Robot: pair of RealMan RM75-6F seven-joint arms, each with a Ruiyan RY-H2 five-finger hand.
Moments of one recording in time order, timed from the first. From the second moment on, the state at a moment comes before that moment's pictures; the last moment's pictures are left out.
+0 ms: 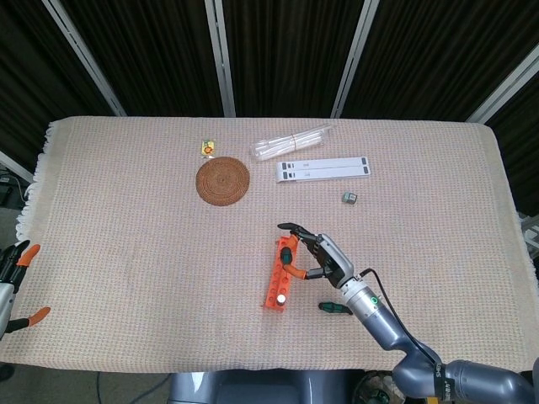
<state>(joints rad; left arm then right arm) -0.05 -1.06 0.01 -1.60 1.55 1.50 0.01 0.61 -1.52 0.20 -1.60 -1.42 0.94 1.19</state>
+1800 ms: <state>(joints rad) -0.04 -1.07 0.01 -1.58 1.55 1.50 -0.02 0.62 -1.41 0.17 -1.58 -1.48 0.98 1.04</state>
